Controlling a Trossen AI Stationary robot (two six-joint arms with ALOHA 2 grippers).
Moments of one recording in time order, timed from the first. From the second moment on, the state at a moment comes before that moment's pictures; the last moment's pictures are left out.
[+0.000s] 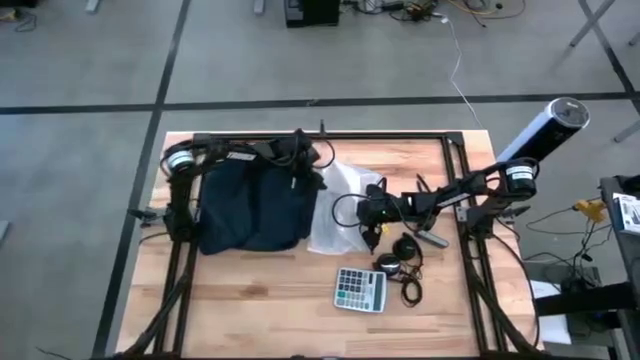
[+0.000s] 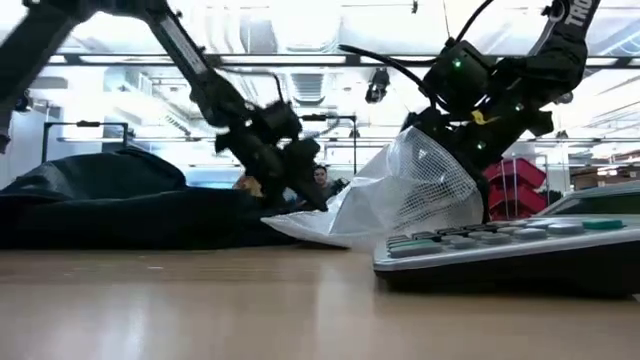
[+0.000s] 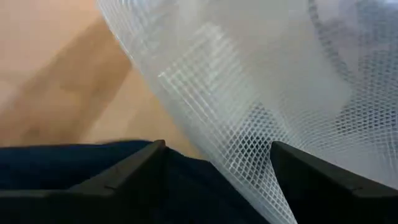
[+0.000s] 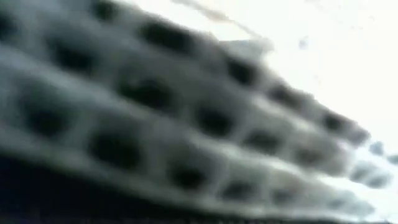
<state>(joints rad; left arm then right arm) 0.55 2.00 1.13 -0.05 0.54 -0.33 -0.09 1.62 0.55 0.37 0.08 -0.05</state>
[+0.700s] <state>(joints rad) 0.54 1.97 1.17 -0.16 0.54 -0.24 -0.08 1.58 0.55 0.34 0.08 -0.07</state>
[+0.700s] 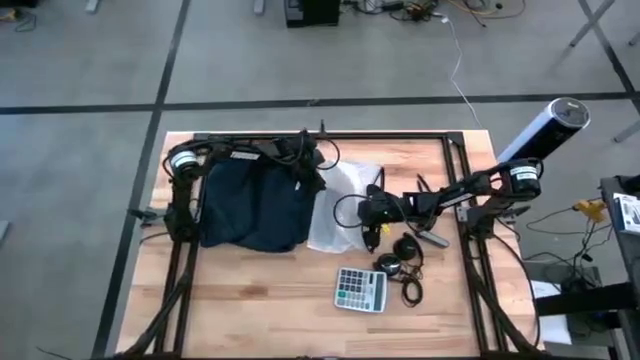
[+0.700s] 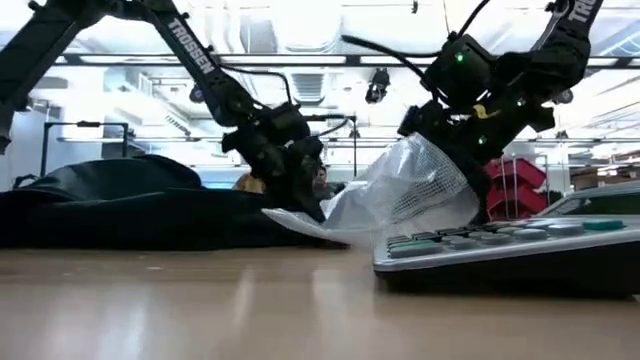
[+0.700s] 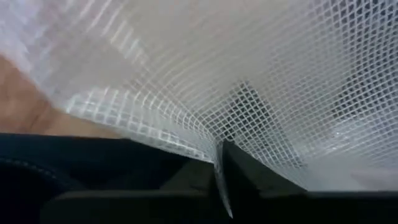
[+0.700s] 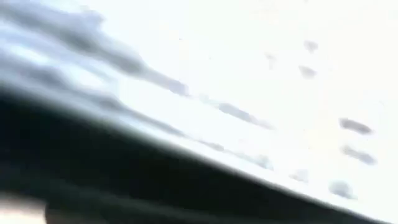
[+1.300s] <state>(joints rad) 0.43 1.36 1.17 -0.26 0.54 -0.08 -0.08 1.46 0.55 0.41 0.14 -0.15</state>
